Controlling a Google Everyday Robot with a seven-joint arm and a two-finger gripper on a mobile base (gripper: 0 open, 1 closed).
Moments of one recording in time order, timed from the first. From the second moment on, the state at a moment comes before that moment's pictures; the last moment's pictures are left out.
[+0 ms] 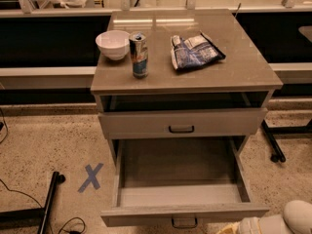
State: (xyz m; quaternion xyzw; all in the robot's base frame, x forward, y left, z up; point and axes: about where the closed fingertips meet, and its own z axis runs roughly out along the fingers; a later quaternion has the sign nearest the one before) arm 0.286 -0.203 0.468 -0.62 0.68 0.28 0.27
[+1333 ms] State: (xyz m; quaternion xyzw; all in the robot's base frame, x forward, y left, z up) arm 0.408 -0.215 0.393 -0.57 0.73 0.20 0.31
